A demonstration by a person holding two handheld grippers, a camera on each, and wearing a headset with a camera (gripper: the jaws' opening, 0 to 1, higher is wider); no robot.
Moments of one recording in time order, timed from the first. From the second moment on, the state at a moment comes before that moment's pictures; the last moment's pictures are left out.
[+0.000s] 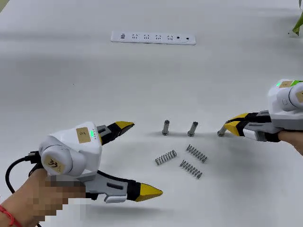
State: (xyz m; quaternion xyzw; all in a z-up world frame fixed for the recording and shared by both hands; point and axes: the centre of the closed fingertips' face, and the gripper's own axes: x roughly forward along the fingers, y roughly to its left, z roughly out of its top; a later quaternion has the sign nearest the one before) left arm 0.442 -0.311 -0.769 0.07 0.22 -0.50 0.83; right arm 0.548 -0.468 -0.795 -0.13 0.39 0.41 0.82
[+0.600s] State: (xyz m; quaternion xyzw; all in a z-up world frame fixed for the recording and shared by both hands) left arm 0.441 -0.312 -0.769 0.06 0.22 -0.50 0.83; right arm 0.547 -0.468 -0.797 -0.13 0.39 0.41 0.81
